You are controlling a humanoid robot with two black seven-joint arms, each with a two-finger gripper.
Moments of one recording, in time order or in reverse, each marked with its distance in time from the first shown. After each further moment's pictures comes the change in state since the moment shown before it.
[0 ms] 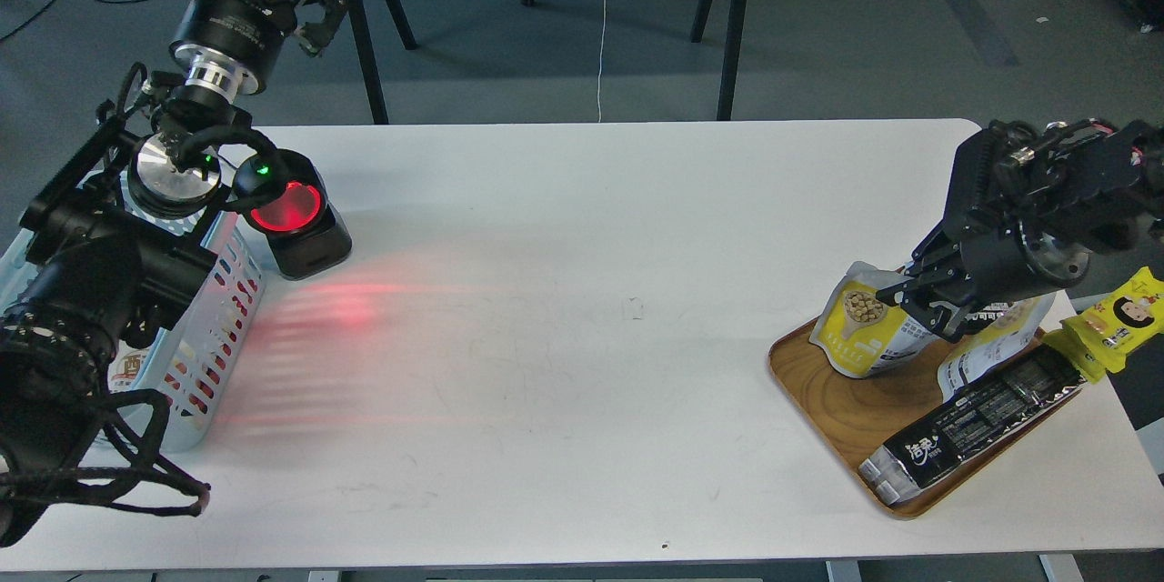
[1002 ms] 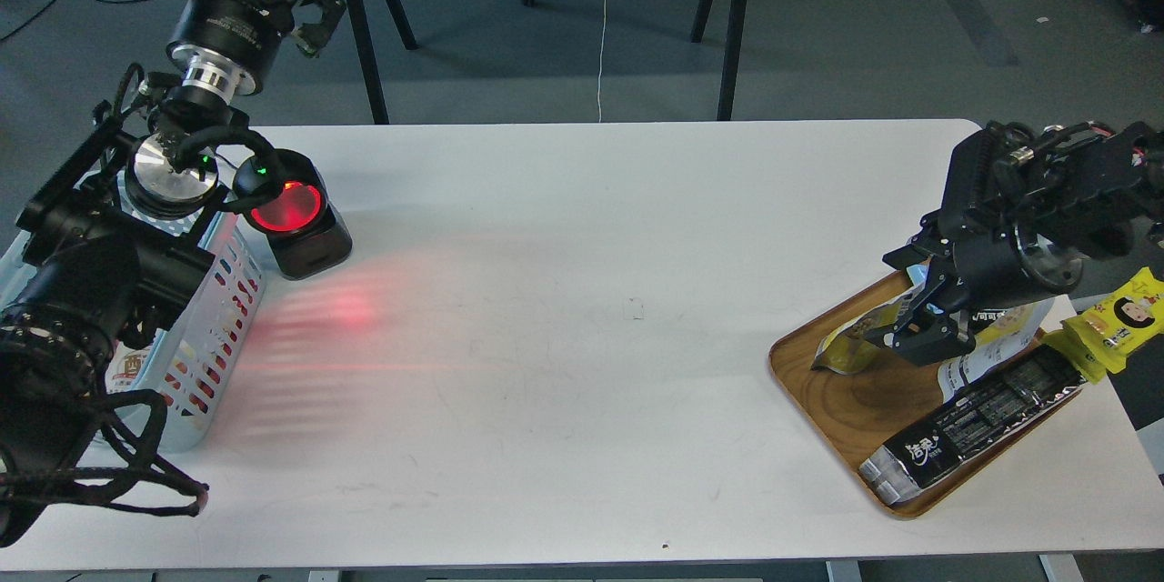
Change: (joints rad) left arm -0.002 0.003 0.000 0.000 0.000 0.000 0.001; right arm 0.010 -0.012 -0.005 0.030 0.044 0.002 0.000
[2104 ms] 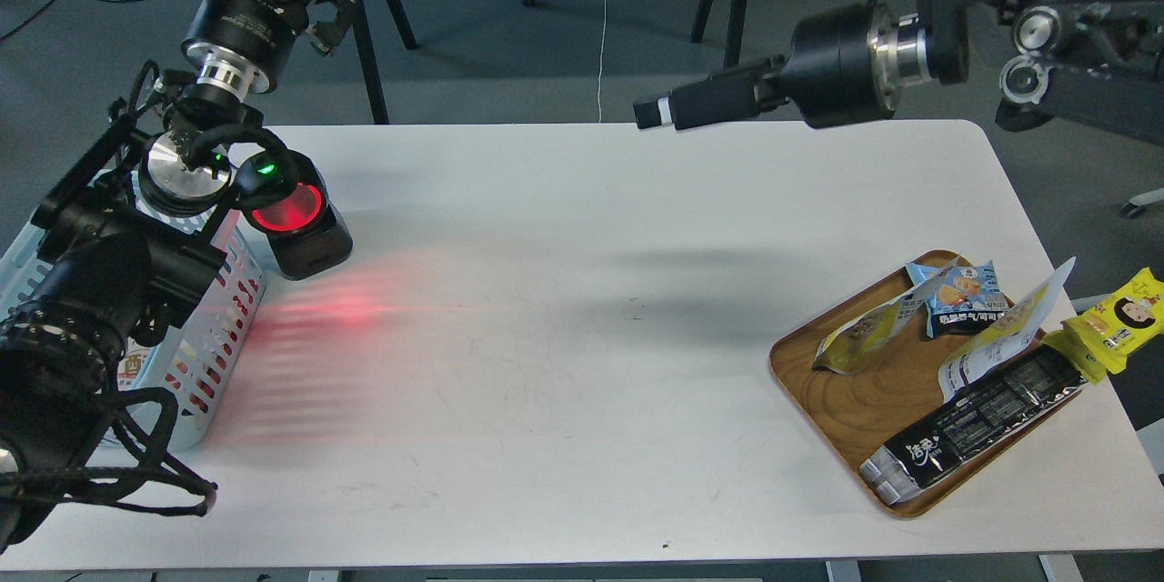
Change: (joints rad) left arm 0.000 -0.009 0.000 0.000 0.000 0.000 0.002; right arm 0.059 0.179 0.320 -0.090 0.646 0.182 0.001
